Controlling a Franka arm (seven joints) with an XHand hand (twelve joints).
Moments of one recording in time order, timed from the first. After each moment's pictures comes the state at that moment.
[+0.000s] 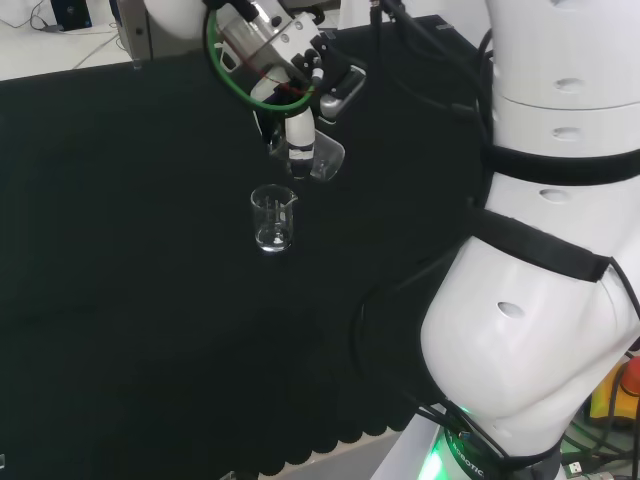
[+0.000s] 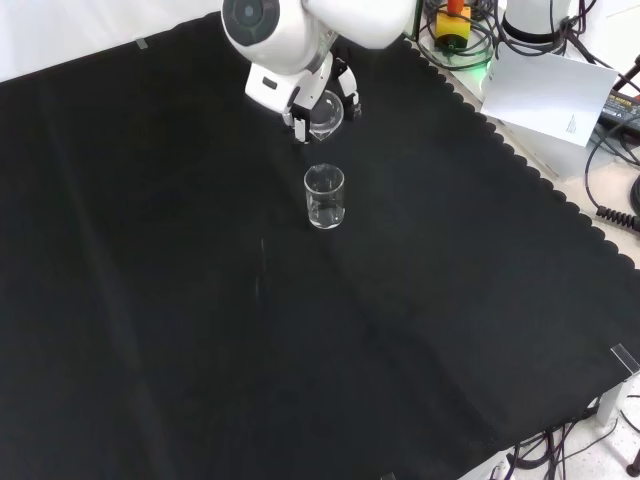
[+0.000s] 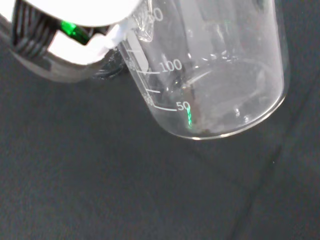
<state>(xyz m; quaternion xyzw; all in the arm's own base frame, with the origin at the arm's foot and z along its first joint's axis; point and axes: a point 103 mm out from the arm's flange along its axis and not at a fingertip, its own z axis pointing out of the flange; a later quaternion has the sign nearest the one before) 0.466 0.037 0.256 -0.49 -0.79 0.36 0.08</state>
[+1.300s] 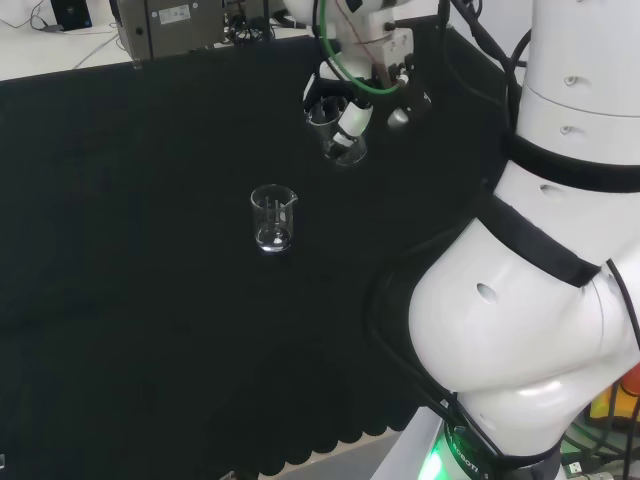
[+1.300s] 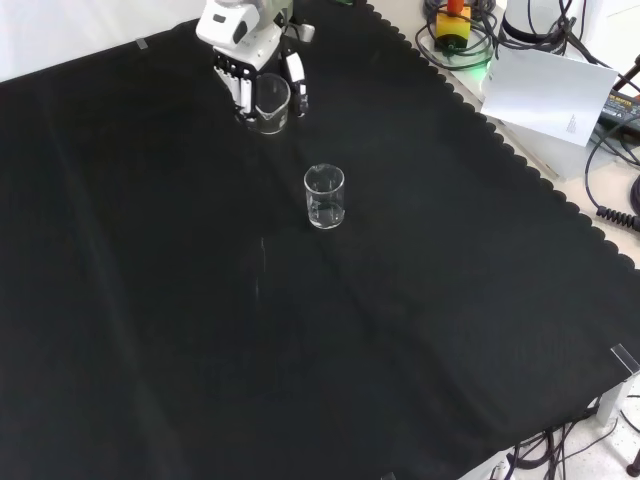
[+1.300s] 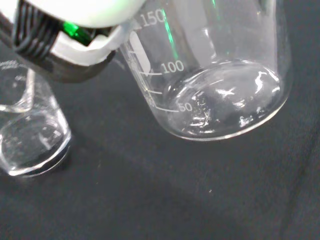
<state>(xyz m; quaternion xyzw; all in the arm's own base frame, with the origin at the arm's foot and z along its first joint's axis) 0.508 -0.070 0.210 -0.51 -0.85 0.09 0.08</state>
